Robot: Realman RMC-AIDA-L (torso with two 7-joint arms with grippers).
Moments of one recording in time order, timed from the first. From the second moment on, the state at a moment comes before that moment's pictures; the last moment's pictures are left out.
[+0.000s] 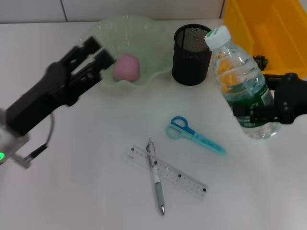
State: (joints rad) left arm -0.42 -2.07 0.89 0.20 1.22 1.82 -1.13; right arm 0.36 2.07 -0.82 -1.08 -1.91 -1.72 1.64
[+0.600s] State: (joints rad) left arm -0.62 -2.08 1.06 0.15 1.23 1.80 -1.16; right arm 0.44 2.08 -0.81 -0.85 -1.78 -1.86 1.42
